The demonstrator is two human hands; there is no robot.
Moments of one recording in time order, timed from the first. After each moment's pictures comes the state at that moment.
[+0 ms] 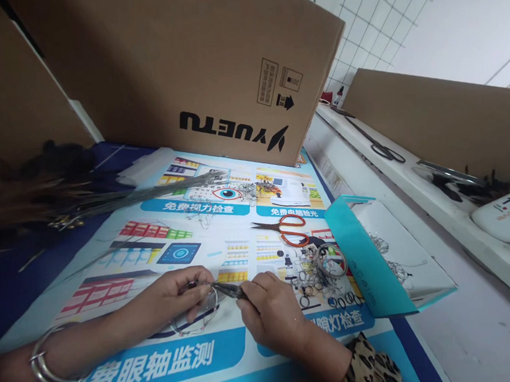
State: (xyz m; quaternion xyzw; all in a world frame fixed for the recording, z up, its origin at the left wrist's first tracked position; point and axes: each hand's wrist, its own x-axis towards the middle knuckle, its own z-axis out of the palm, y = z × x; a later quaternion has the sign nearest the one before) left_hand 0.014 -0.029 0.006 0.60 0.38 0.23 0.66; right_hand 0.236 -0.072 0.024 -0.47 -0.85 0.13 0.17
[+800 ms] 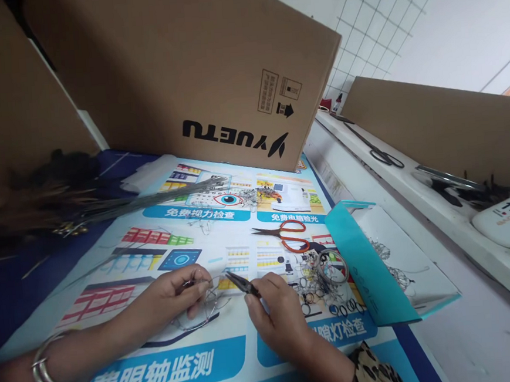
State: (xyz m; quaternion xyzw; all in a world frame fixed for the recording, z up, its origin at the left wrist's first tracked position) left_hand 0.014 -0.025 0.003 0.59 0.42 0.28 0.63; right_hand 0.241 -0.070 0.019 -0.51 -0.79 0.18 0.29
